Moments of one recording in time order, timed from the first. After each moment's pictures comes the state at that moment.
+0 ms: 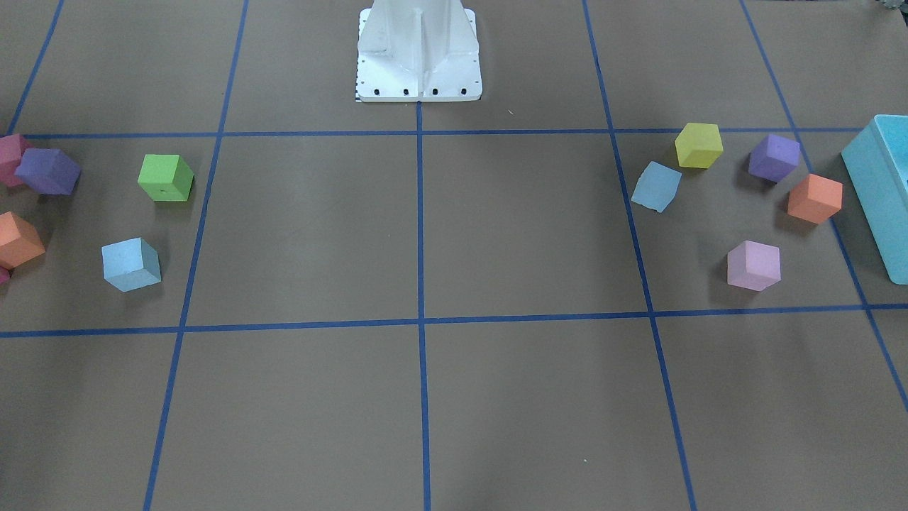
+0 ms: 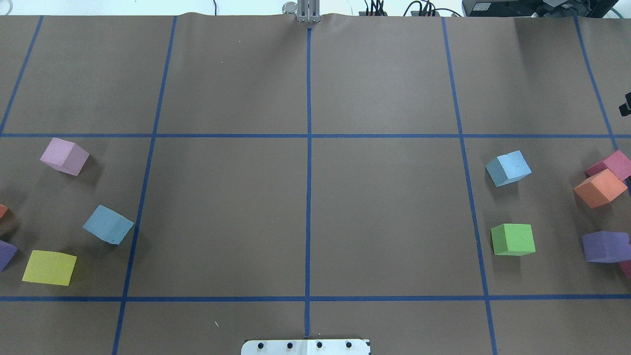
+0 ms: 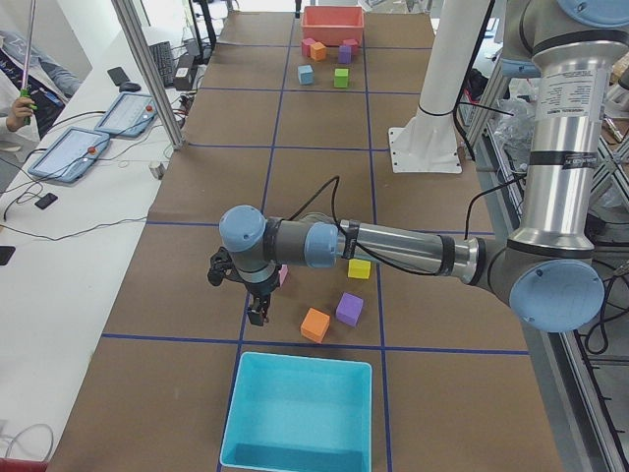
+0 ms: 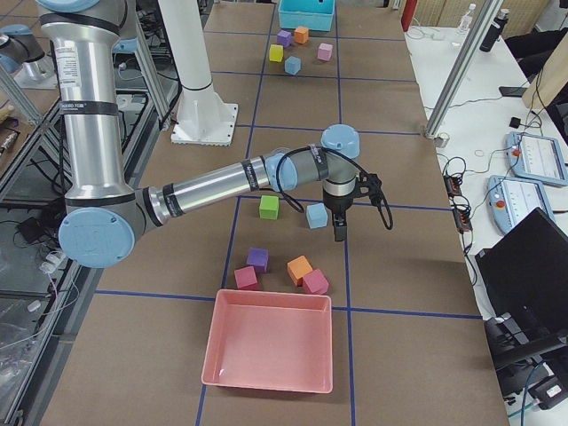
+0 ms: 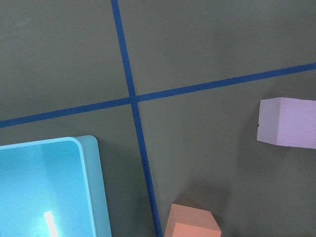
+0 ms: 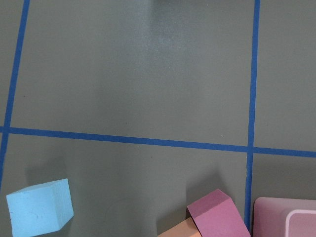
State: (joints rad) left arm -1.50 -1.60 -1.68 -1.47 -2.38 0.12; right arm 1.36 -1.52 1.86 -1.59 2.24 0.29
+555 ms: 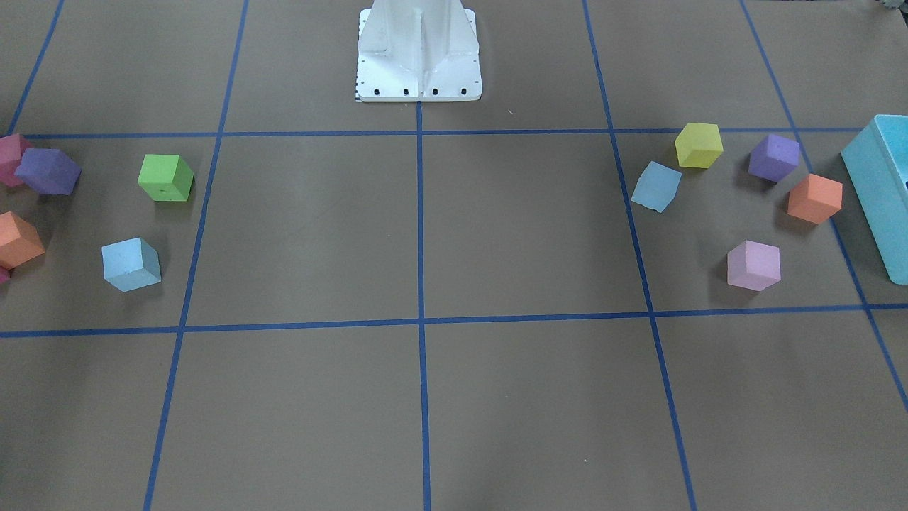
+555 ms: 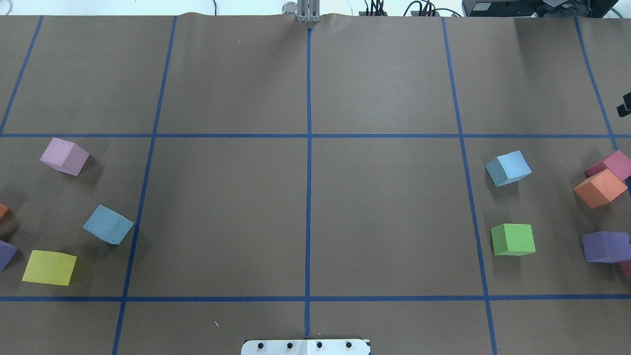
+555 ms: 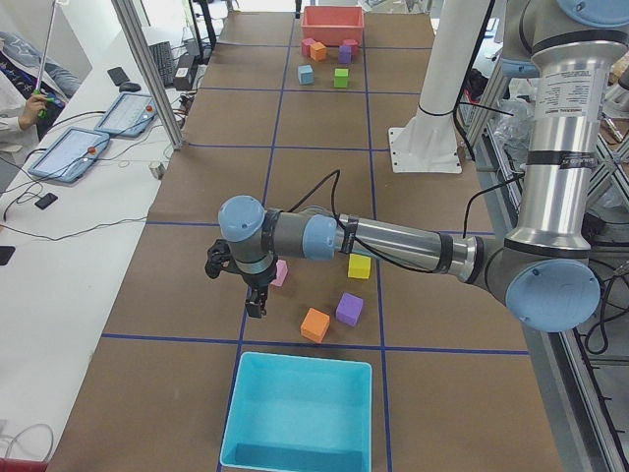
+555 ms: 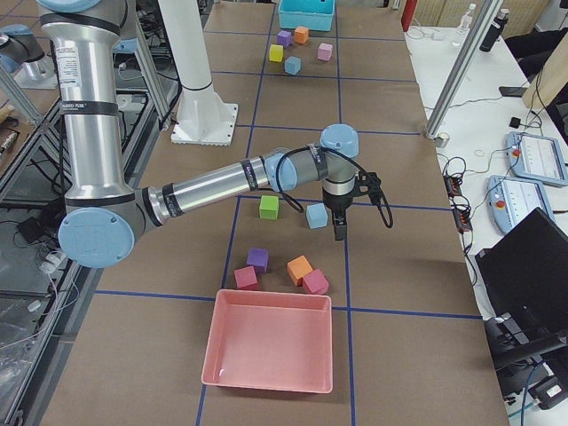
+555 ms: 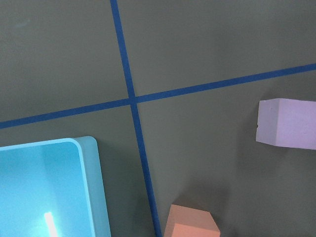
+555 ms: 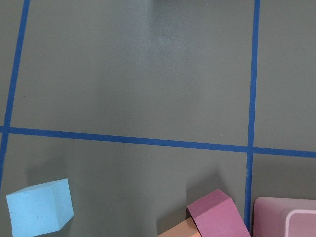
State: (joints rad) left arm -1.48 -1.62 -1.72 -1.47 -2.38 0.02; right arm 1.34 -1.53 1.86 -1.55 2.24 0.29
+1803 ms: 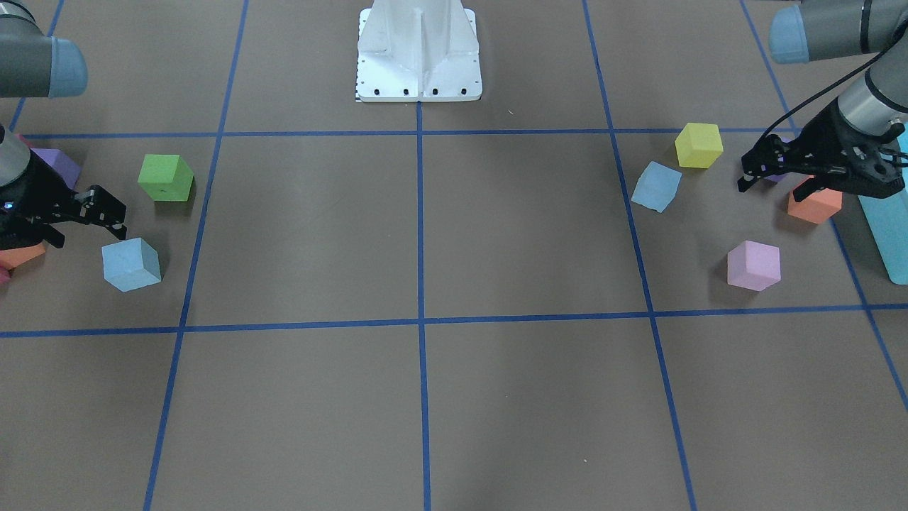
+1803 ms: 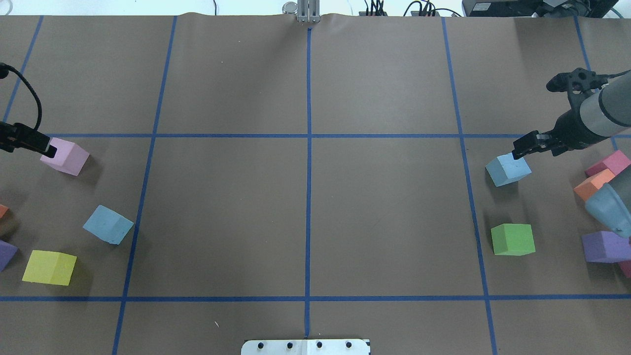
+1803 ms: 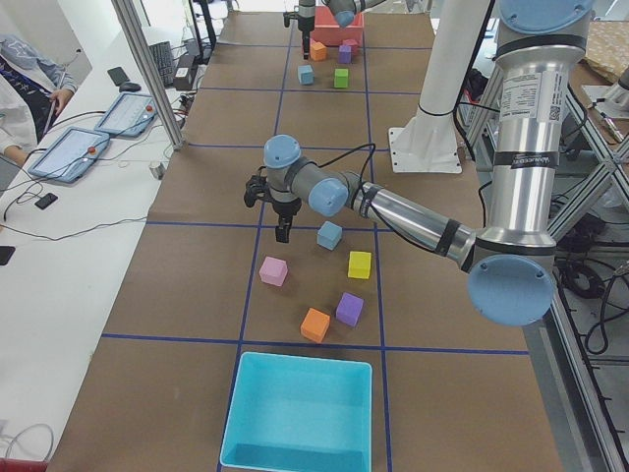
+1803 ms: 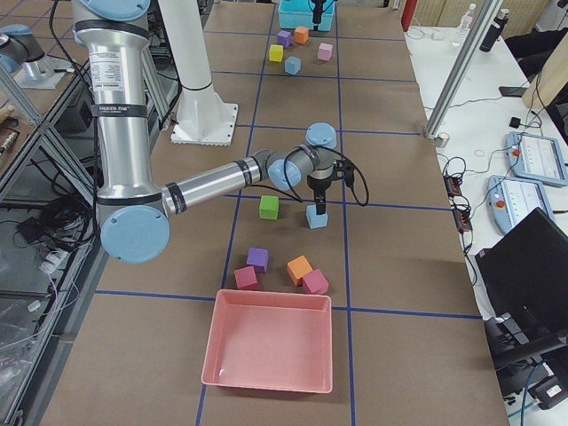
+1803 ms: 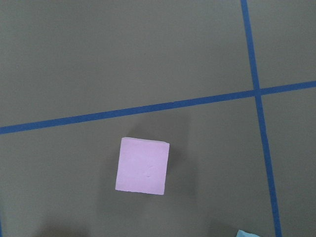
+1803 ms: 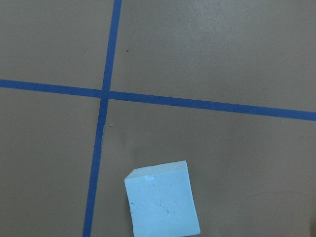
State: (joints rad) left arm -1.08 -1.57 -1.95 -1.77 -2.30 -0.57; right arm 0.99 -1.51 1.81 -1.29 2.18 0.70
